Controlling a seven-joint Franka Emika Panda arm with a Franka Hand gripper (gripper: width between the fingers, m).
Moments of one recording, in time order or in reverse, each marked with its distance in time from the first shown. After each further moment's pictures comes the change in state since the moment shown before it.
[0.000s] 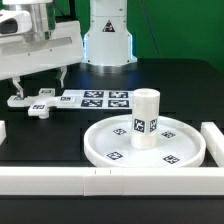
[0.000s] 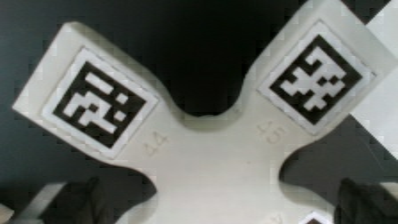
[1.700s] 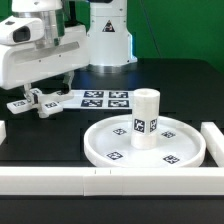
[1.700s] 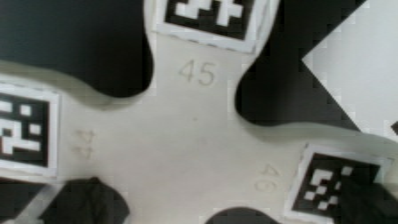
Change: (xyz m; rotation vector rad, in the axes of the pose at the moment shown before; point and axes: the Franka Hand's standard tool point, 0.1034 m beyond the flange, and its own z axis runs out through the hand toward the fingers) arm 0.013 -0.010 0.010 0.019 -0.010 -0.081
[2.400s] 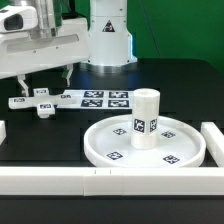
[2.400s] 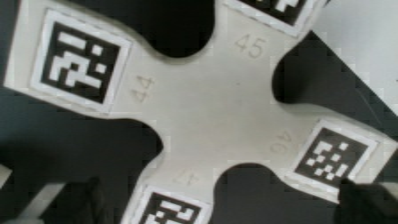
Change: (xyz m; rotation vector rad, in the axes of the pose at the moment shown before) arm 0.007 0.009 -0.017 -0.019 0.014 0.104
